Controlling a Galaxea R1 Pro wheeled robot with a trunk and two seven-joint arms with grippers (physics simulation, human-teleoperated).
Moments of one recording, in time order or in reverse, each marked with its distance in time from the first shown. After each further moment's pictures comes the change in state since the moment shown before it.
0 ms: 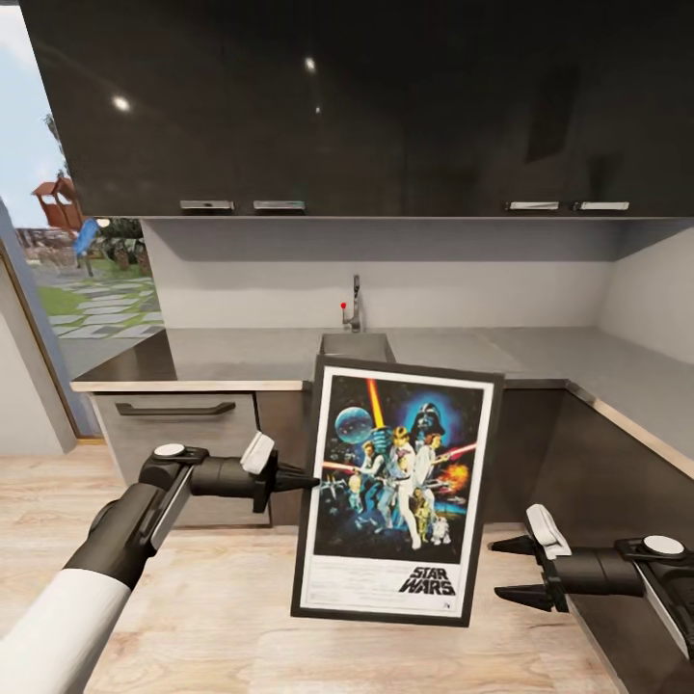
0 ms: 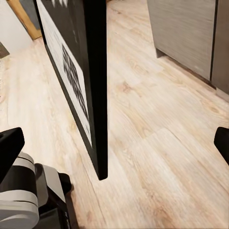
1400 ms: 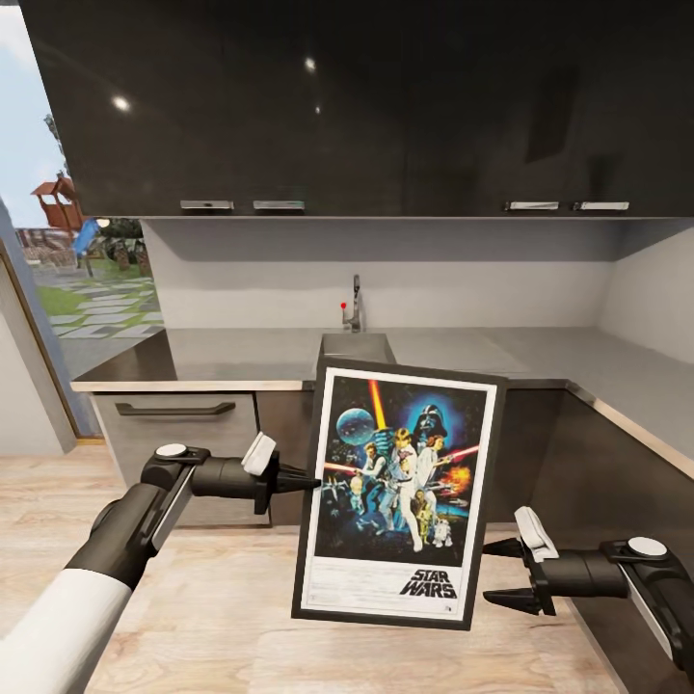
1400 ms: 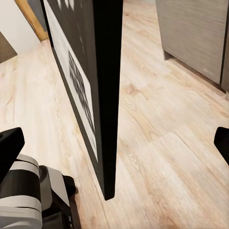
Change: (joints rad) left arm 0.000 -0.002 -0.007 -0.002 0.000 0.000 -0.002; right arm 0.000 0.033 0.021 0.002 0.000 -0.010 -0.005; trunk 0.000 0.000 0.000
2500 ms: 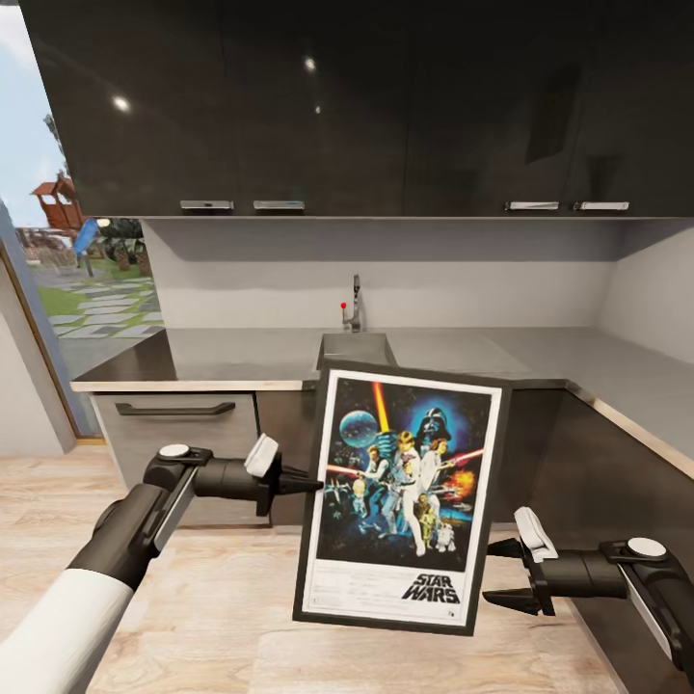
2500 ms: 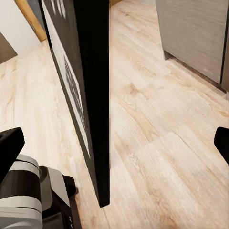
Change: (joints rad) left arm 0.000 -0.003 -0.013 -0.001 0.002 0.001 0.000; right arm 0.000 0.001 0.001 0.003 0.000 0.000 -0.002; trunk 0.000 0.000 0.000
